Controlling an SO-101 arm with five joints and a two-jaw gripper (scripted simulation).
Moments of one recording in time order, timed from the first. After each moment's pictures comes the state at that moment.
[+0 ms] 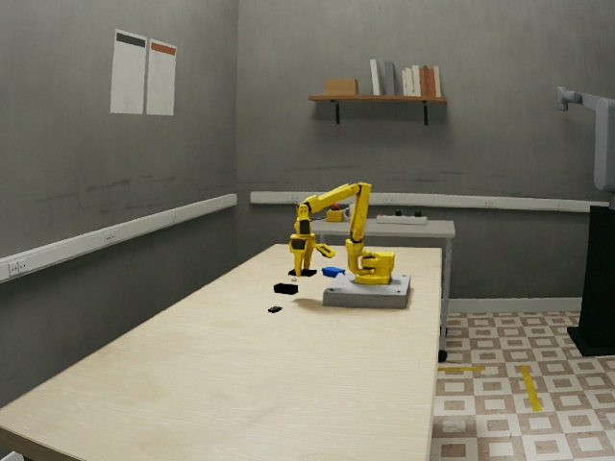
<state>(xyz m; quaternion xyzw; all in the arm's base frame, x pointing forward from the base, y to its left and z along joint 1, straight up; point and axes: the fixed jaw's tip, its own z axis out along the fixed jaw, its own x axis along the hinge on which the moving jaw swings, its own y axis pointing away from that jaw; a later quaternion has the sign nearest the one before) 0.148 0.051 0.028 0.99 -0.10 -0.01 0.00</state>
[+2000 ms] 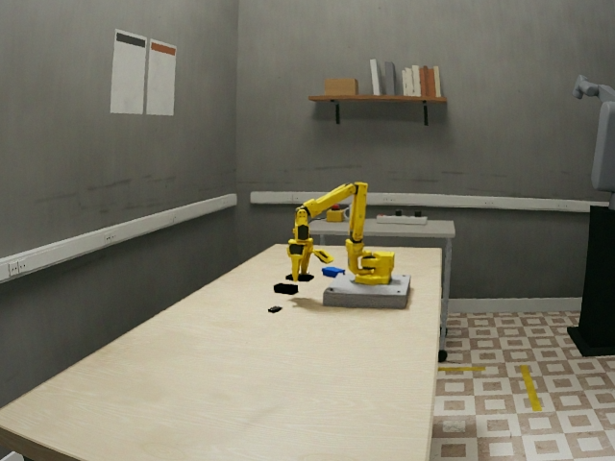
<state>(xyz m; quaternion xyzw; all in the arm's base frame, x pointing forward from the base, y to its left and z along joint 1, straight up) 0.154 0.054 0.015 0.99 -0.10 0.00 0.00</state>
